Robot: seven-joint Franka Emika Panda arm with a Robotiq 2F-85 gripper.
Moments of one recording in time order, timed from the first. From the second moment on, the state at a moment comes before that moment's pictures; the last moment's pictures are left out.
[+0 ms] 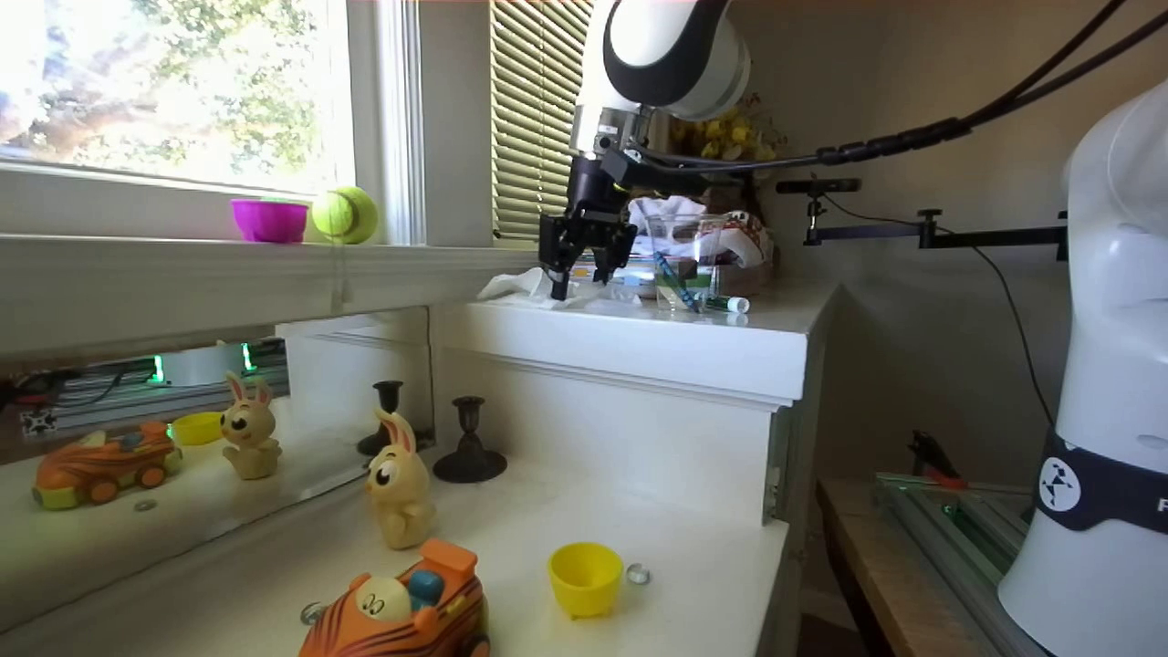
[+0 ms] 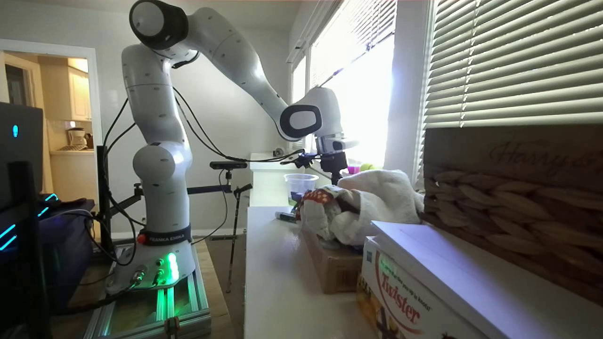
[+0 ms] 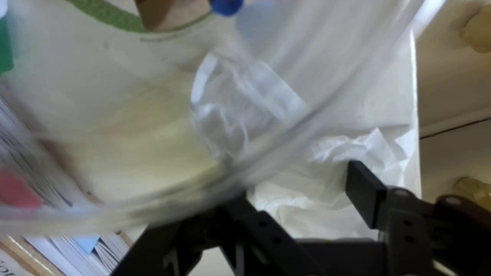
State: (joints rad) arm -0.26 -0.20 -0.19 -2.51 -0.14 2.57 0.30
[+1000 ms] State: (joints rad) arm -0.26 -0.20 -0.19 -2.51 -0.14 2.60 0.30
